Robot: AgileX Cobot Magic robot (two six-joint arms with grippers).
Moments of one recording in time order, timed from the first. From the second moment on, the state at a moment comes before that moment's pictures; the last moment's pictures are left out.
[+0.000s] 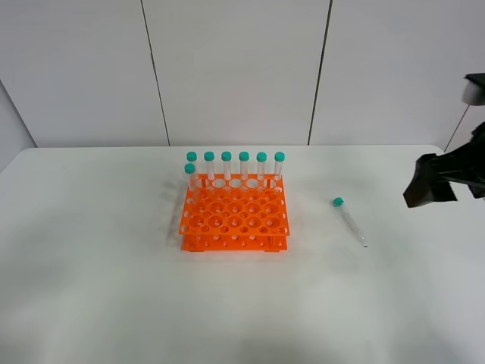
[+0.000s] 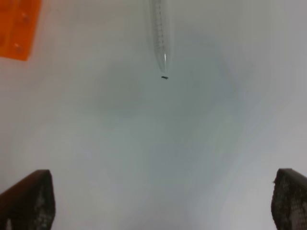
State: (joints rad) left arm -0.03 0.00 -0.49 0.04 1.06 -0.02; right arm 0.08 1.29 -1.02 0.08 1.02 -0.07
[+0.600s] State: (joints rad) left arm -0.03 0.00 -0.49 0.04 1.06 -0.02; right arm 0.10 1.92 -1.35 0.08 0.90 -0.12
